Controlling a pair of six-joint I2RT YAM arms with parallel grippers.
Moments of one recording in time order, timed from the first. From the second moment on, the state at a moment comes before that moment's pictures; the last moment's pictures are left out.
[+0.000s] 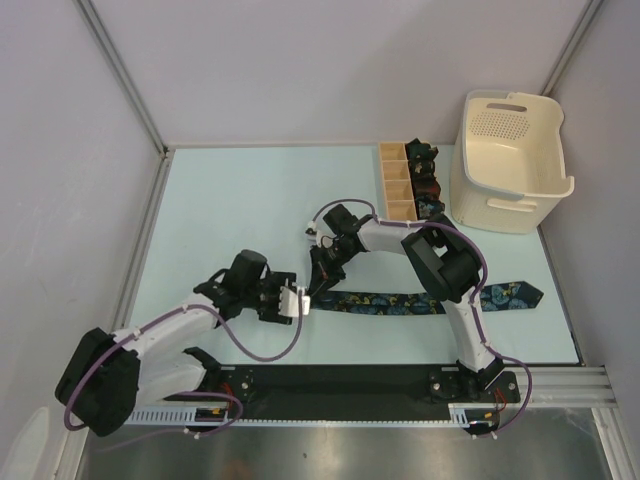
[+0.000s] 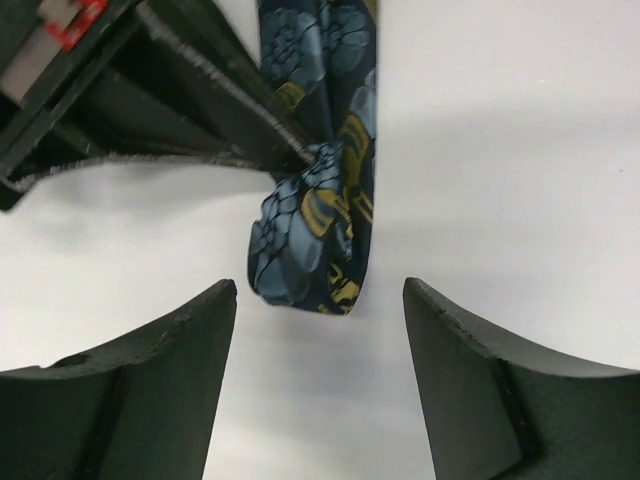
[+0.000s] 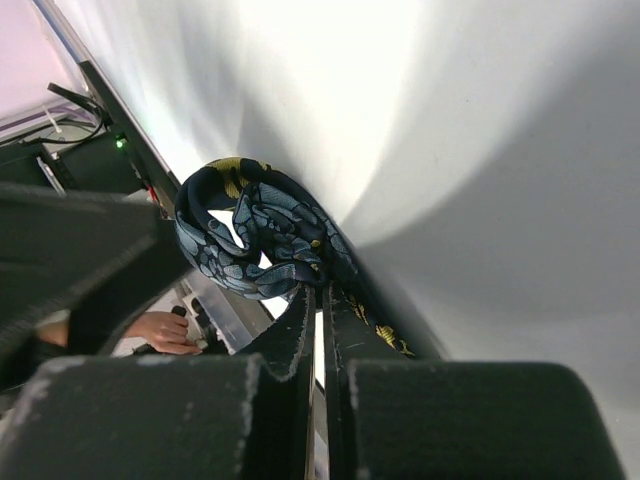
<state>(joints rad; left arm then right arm) -0.59 1.07 0.42 -0.22 0.43 1.10 0.70 2.18 1.43 -0.44 -0.83 0.46</state>
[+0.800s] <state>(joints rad) -0.45 1.40 0.72 -0.45 0.65 0.86 0.71 2.18 1.43 -0.45 -0.81 0.41</state>
